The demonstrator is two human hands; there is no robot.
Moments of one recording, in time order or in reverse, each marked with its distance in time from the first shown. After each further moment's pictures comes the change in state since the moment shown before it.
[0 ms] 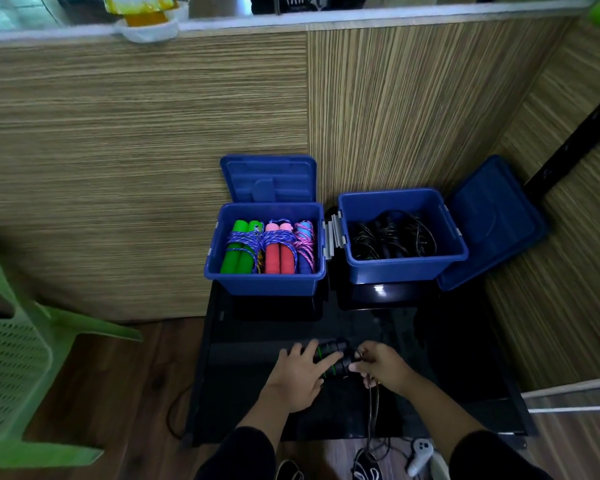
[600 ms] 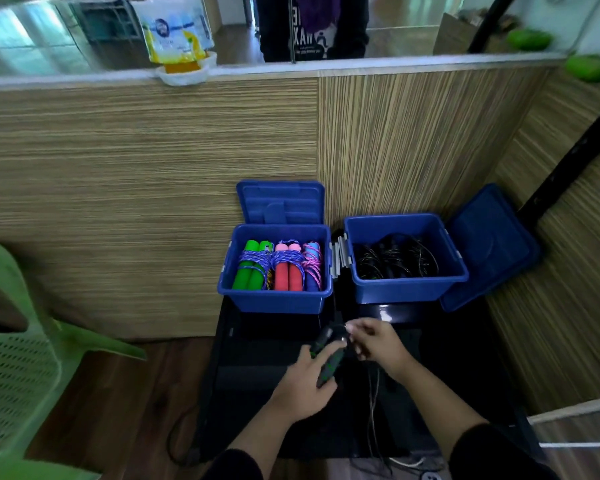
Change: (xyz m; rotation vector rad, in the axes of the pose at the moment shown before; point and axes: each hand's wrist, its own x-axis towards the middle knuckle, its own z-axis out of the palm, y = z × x) left_hand -0.025 0.007 -0.036 -0.746 0.298 -0.090; right_hand -0.003 -0.074 -0.005 0.364 0.184 -0.186
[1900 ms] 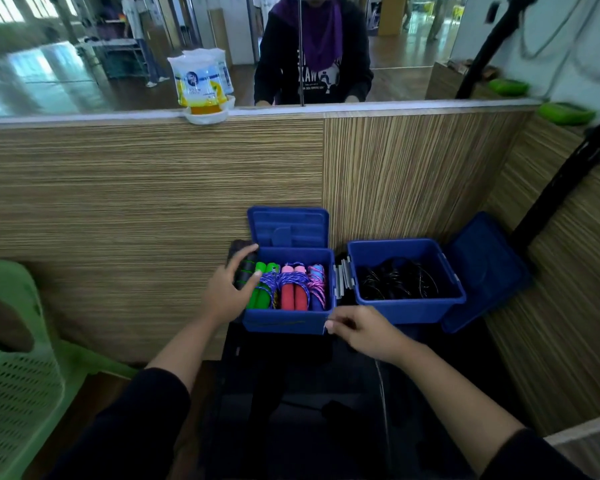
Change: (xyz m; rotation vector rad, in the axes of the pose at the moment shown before) left_hand 0.033 -0.023 -0.198 -0.052 0.647 0.079; right_hand -0.034 -0.107 0.016 -0.692 -0.219 -0.479
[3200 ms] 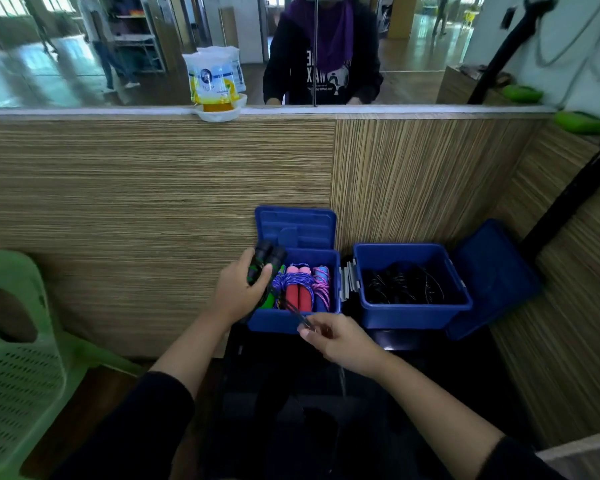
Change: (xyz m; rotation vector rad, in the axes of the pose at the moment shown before) left_hand 0.003 0.011 0.002 0.174 0.033 -0.019; right_hand 0.010 -0.029 0.036 0.250 -0.036 0.044
